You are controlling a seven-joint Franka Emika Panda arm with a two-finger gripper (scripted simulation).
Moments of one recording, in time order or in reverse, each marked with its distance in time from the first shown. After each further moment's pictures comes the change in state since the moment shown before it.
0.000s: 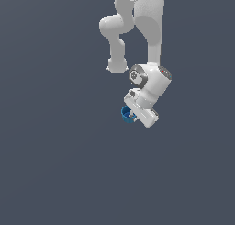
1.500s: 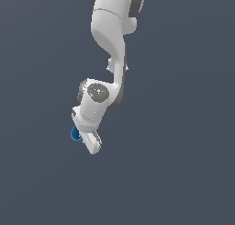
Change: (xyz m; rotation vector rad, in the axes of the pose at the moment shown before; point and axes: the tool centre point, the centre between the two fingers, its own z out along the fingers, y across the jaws) arm 0.262 0.036 0.086 -0.008 -0.001 0.005
